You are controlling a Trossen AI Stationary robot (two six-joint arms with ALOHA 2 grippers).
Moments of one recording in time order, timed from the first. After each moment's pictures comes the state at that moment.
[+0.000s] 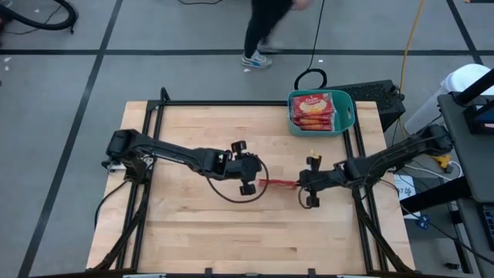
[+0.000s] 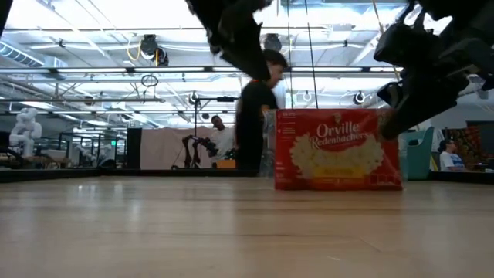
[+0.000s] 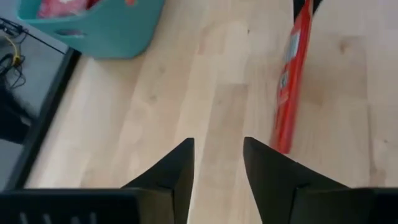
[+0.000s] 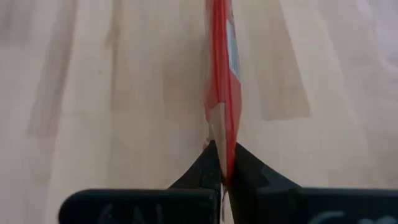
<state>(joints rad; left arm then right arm) -0.14 1.80 1.47 -0.56 -0.42 -0.10 0.29 1.09 0.46 -0.26 0.23 0.30</state>
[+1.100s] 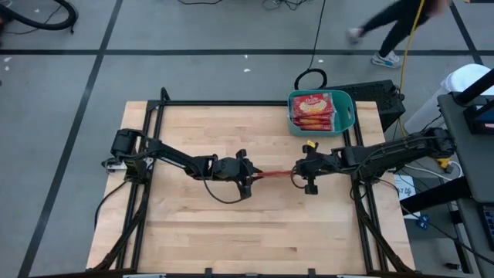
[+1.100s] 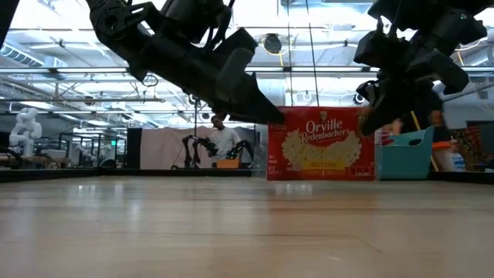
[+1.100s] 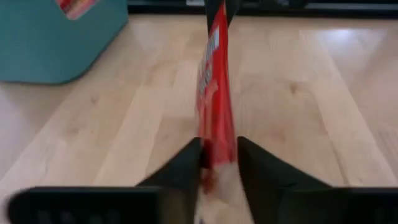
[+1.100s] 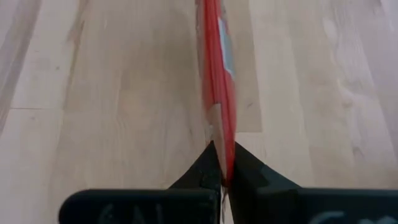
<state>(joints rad) -0.08 1.83 0.90 0.49 -0.16 -0.05 0.09 1.08 0.53 -0.33 0.13 0.01</state>
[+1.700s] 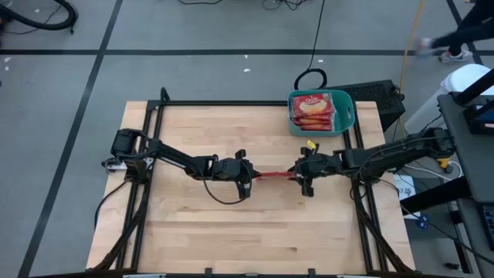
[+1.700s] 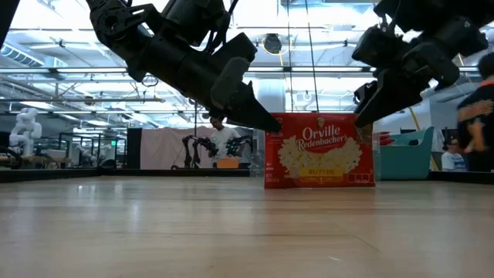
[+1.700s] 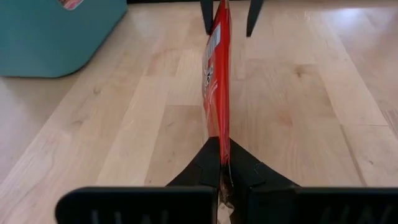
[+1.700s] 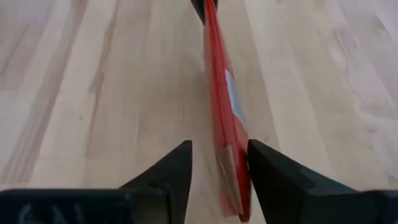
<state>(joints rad) -0.08 1.83 0.90 0.44 -0.17 -0.02 0.09 1.08 0.45 -0.11 0.10 0.10</state>
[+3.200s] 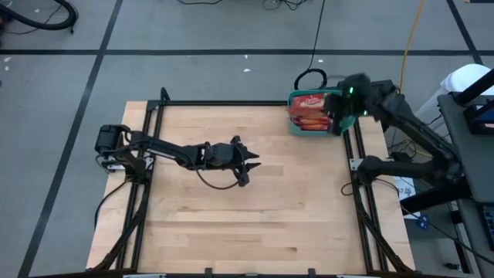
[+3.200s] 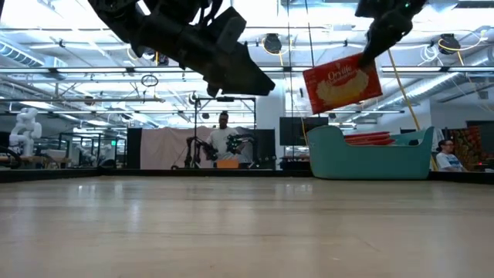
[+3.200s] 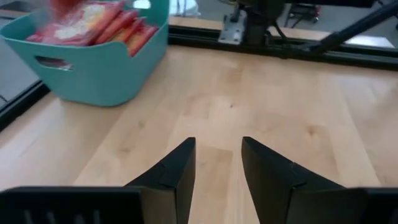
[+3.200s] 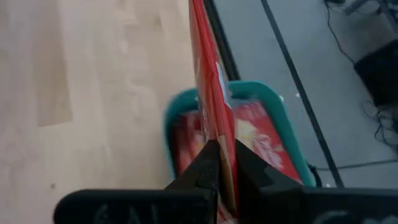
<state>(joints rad) -0.01 1.66 0.90 0.37 -0.16 -0.09 -0.72 0.98 1.14 -0.97 -0.08 -0.53</state>
